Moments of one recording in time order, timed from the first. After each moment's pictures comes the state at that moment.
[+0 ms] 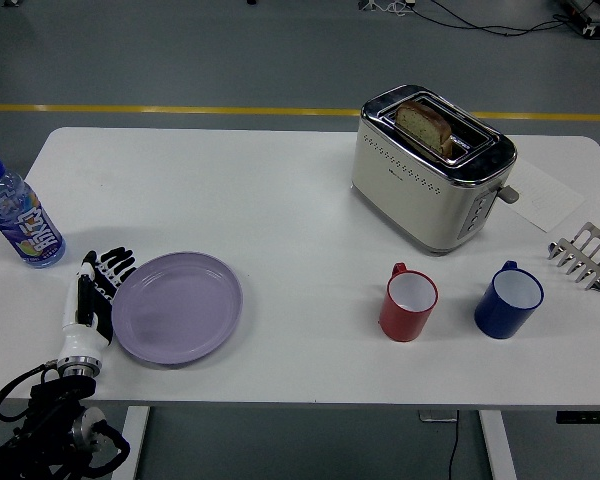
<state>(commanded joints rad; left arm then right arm) -0.27 0.05 -1.16 -0.69 0.67 0.06 -0.65 0.15 -0.04 0.81 0.18 0.10 -0.06 -0.20</state>
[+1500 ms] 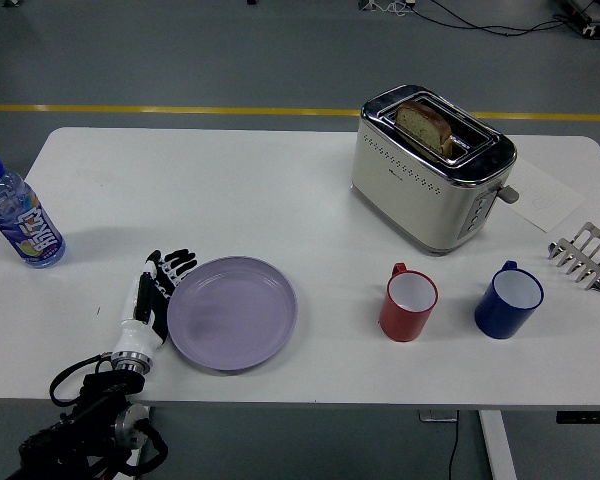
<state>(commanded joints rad) -0.36 0.03 -0.84 -0.66 0.47 0.06 -0.65 0.16 -0.04 0.78 0.18 0.10 -0.04 -0.21</state>
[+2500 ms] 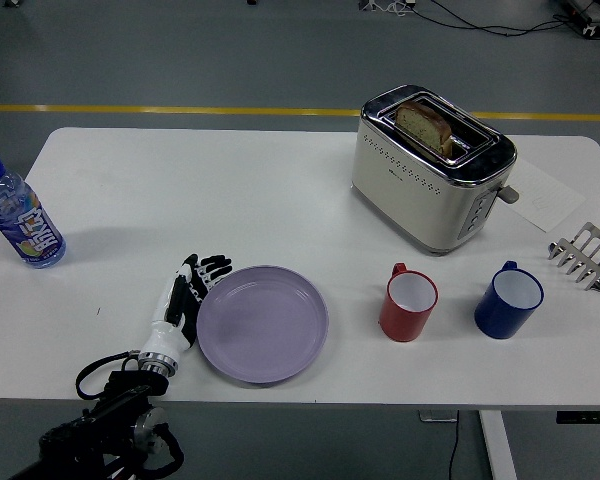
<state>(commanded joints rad) -0.40 0.02 -0.66 -0.67 0.39 0.07 -0.65 0.15 -0.03 0.72 0.18 0.15 -0.03 -0.21</state>
